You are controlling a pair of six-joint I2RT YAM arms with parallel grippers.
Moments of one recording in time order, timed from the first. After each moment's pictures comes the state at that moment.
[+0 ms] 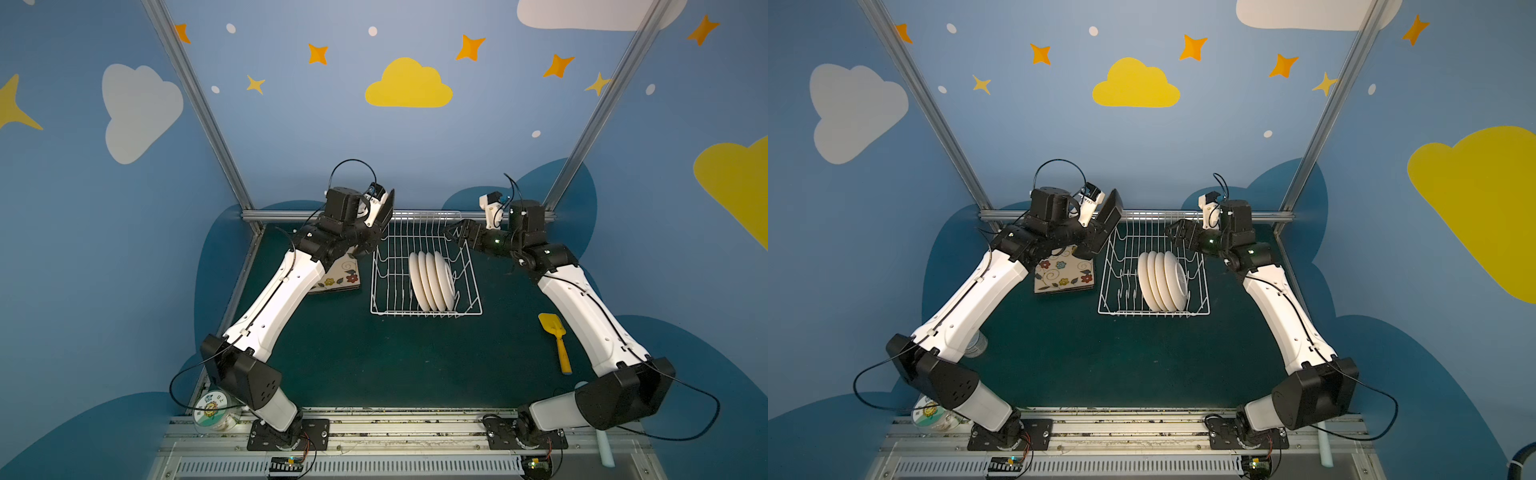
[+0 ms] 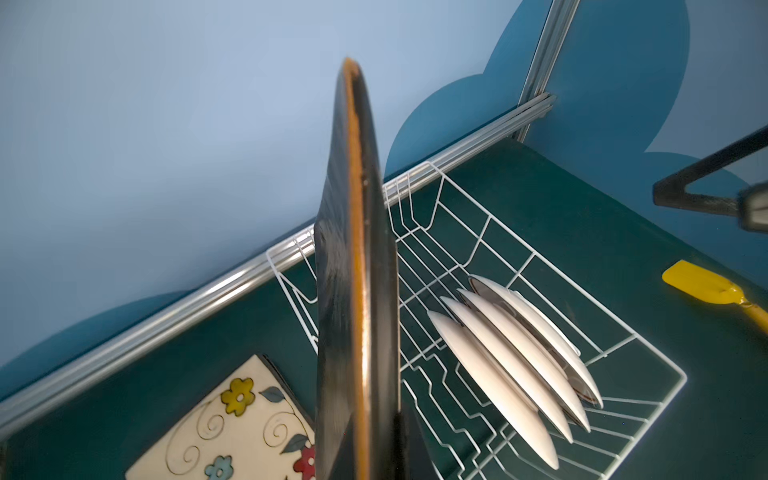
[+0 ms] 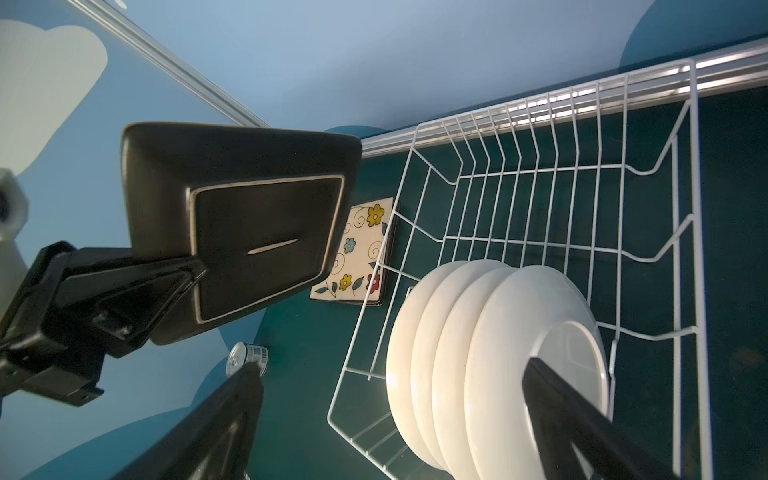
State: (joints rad) left arm -0.44 1.59 1.74 -0.62 0.09 0.17; right arm 0.30 1.46 1.50 -0.53 -0.46 0.52
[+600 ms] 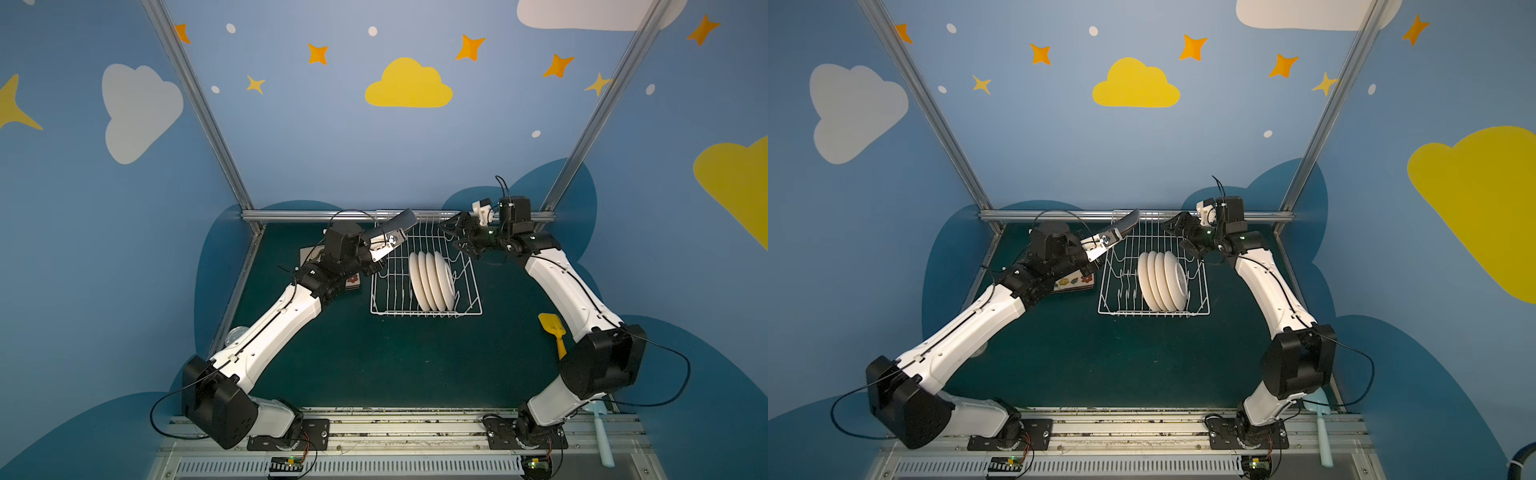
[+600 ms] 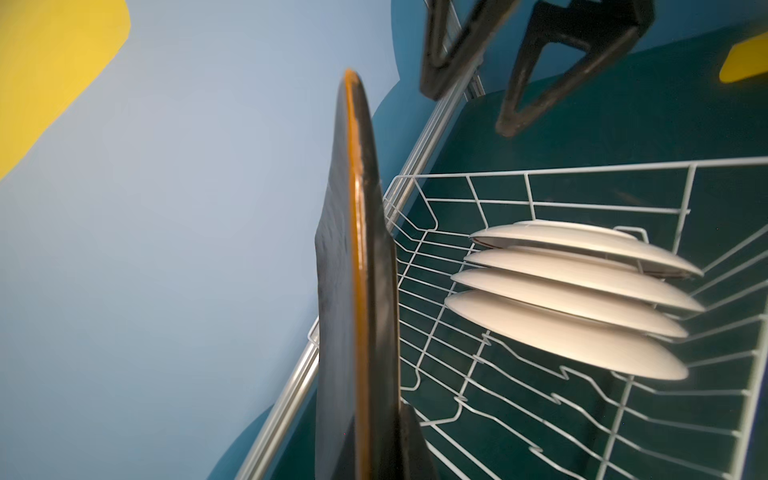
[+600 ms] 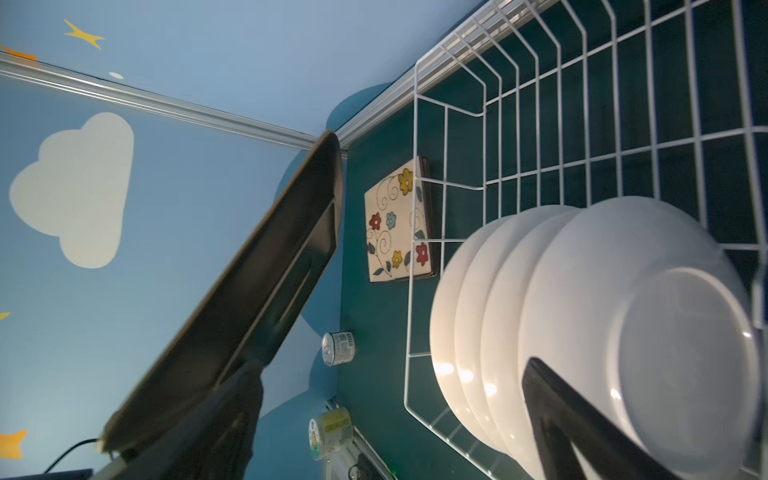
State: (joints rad) left arm -0.52 1.39 1.29 -0.24 0.08 0.78; right arm 0.27 1.65 1.59 -0.53 -0.68 0.82
